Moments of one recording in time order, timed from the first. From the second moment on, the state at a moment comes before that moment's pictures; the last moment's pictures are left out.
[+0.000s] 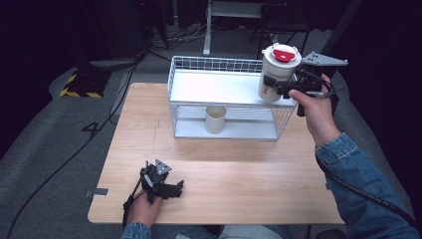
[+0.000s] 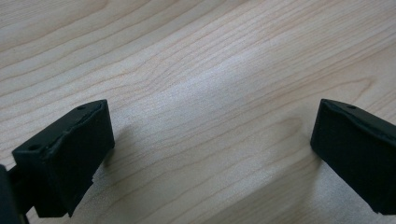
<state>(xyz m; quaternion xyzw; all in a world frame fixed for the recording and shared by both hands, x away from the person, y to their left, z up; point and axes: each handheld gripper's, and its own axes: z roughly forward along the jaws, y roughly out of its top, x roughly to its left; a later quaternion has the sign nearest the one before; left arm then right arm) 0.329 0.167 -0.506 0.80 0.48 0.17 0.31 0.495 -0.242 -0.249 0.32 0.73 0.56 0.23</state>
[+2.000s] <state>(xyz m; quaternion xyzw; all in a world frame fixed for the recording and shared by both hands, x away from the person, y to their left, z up) 0.329 0.166 -0.506 0.80 0.48 0.17 0.31 0.558 -0.172 -0.291 0.33 0.71 0.57 0.23</state>
